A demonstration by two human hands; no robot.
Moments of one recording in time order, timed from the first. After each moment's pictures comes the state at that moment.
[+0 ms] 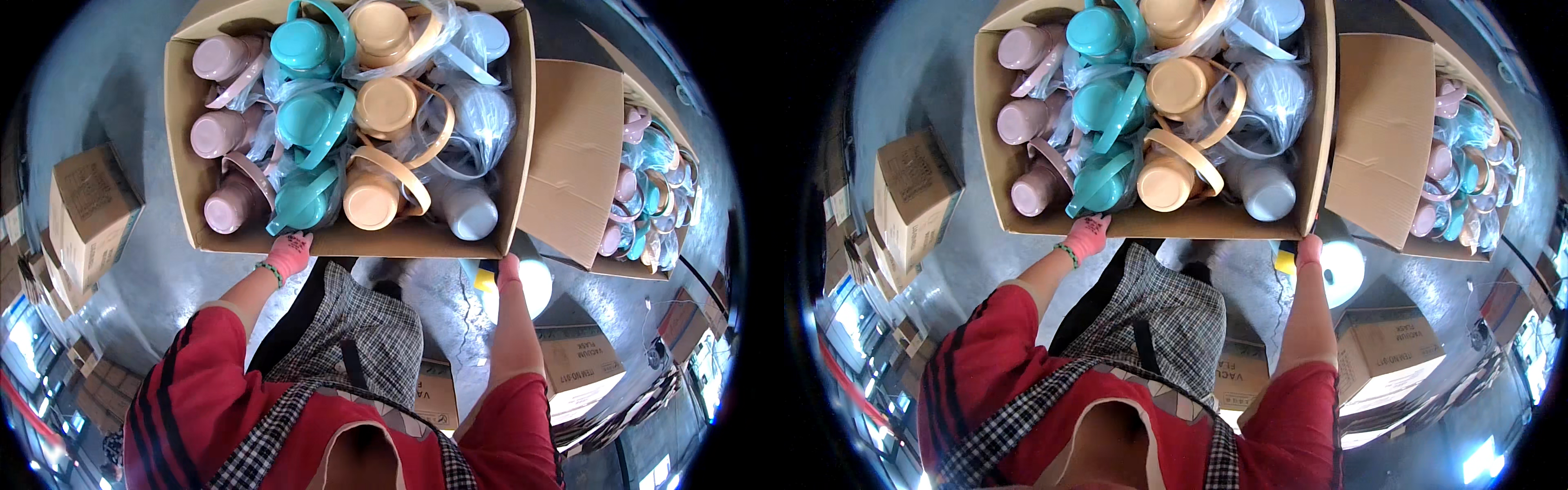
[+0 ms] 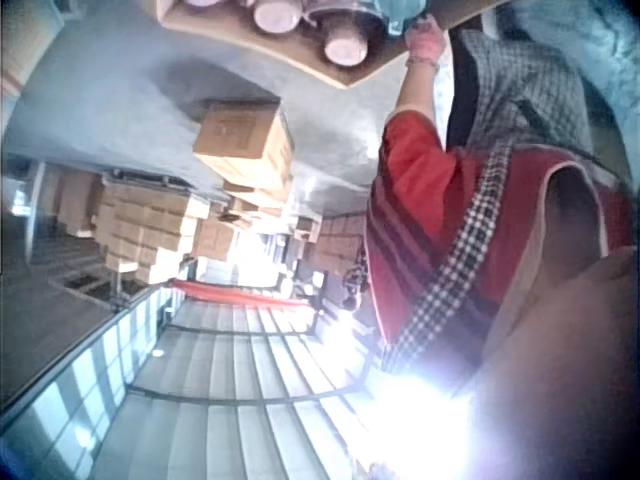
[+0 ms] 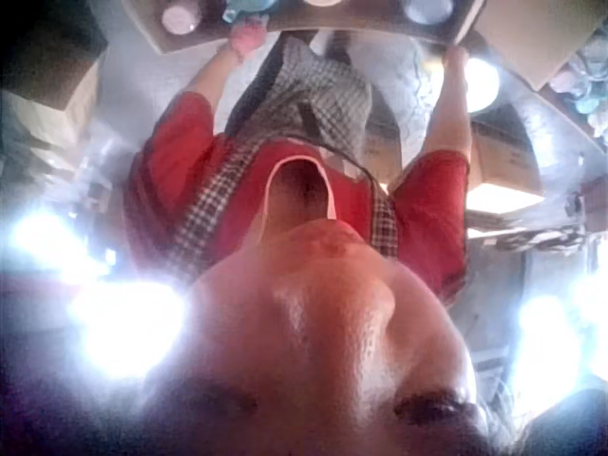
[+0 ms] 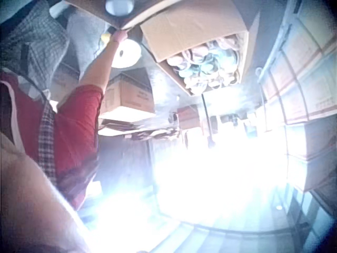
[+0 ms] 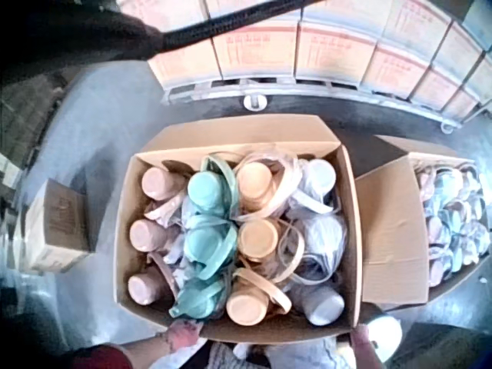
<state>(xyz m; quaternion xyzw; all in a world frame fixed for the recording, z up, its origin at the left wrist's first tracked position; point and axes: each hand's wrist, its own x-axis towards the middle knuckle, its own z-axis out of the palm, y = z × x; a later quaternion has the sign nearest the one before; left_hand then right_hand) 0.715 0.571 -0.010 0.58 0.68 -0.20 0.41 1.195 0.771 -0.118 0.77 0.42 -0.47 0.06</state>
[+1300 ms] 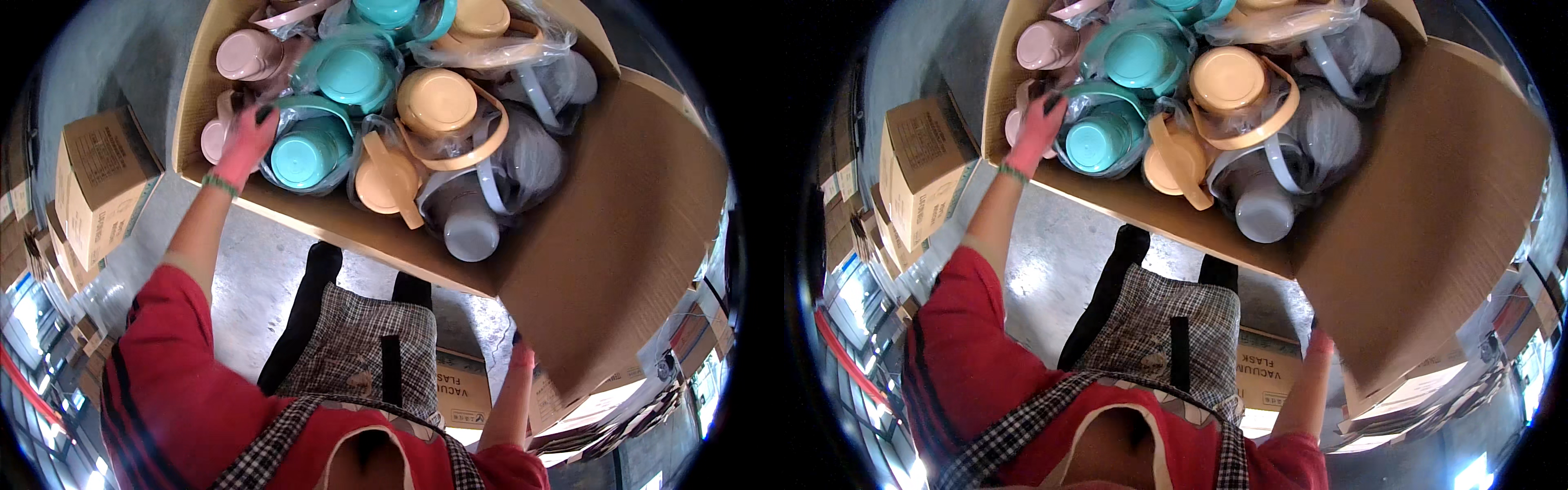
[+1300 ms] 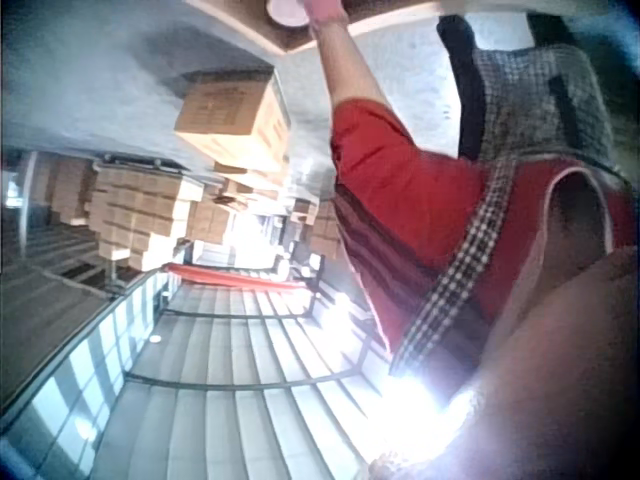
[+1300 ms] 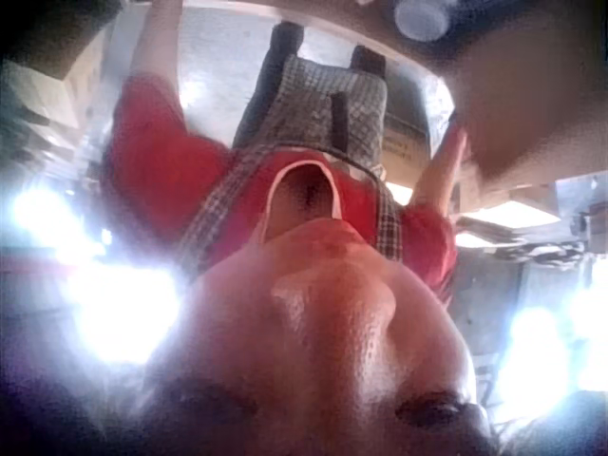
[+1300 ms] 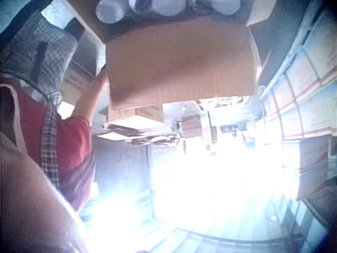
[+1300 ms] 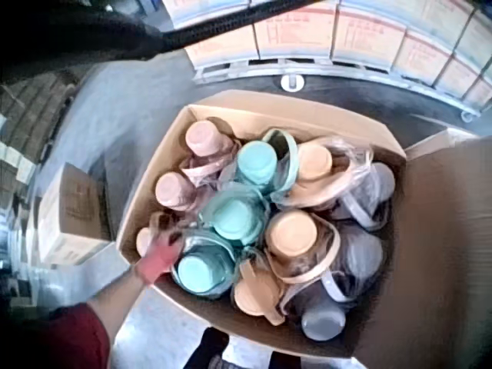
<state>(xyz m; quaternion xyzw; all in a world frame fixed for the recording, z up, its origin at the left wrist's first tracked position) 0.486 0.566 0.025 0.36 0.86 0.17 0.31 1.093 0.569 0.009 0.77 0.17 -0.50 -0.36</state>
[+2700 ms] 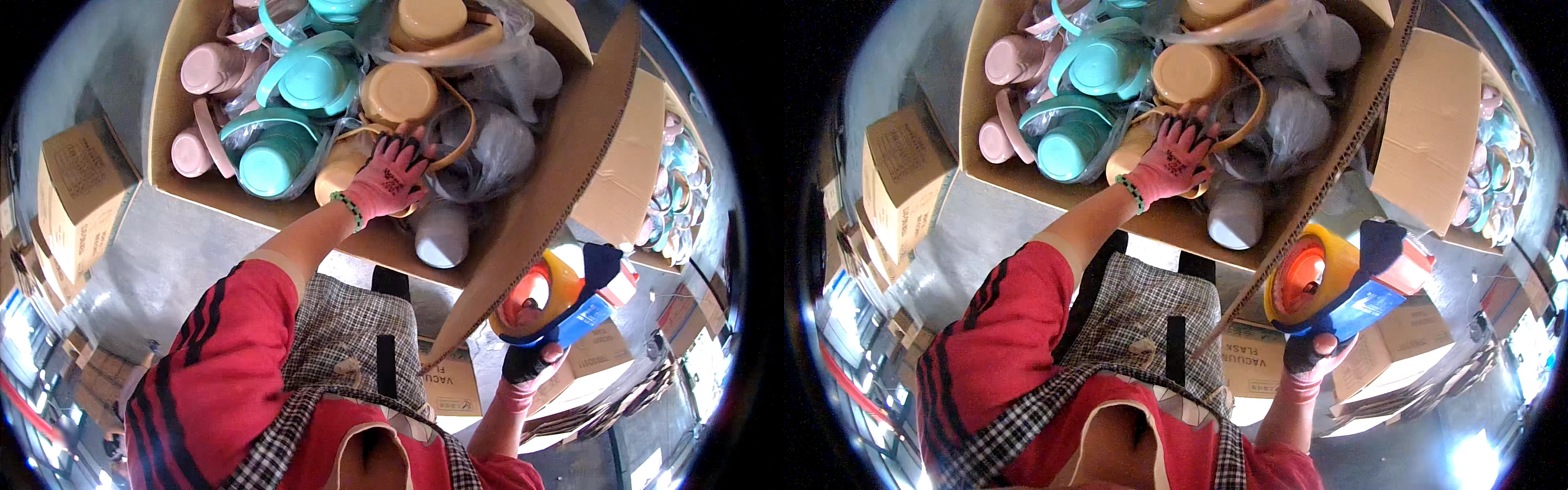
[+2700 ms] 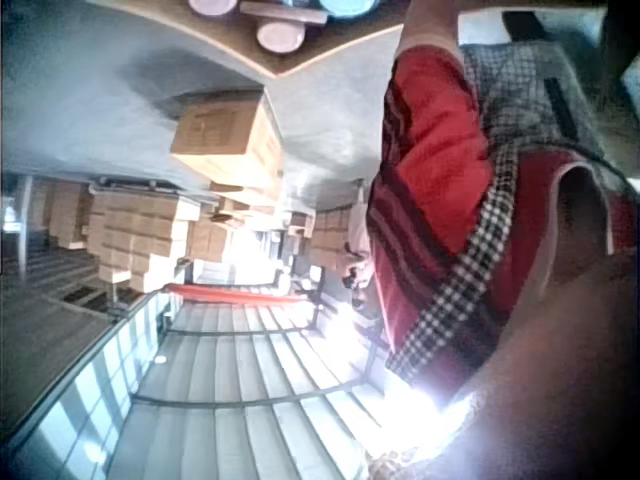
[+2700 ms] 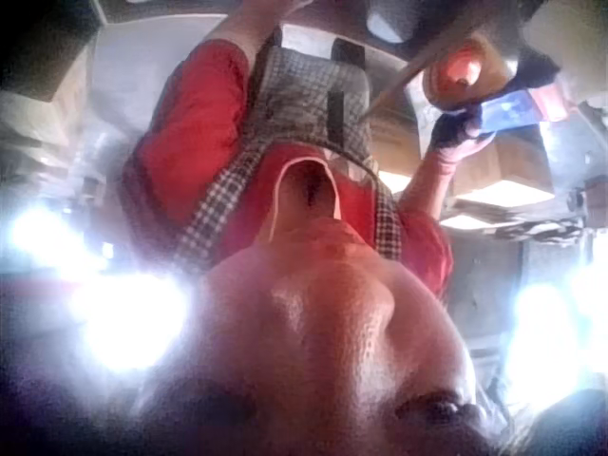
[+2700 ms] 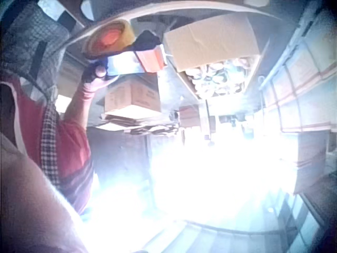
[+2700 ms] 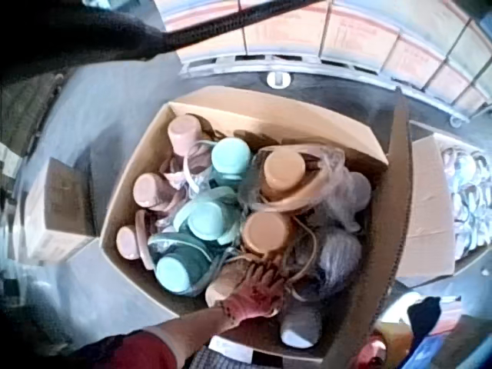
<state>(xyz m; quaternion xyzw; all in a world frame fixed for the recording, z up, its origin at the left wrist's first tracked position) 0.701 0.645 -0.003 0.72 0.65 0.06 0.22 0.955 0.645 0.180 0.63 0.40 -0.54 -0.38</state>
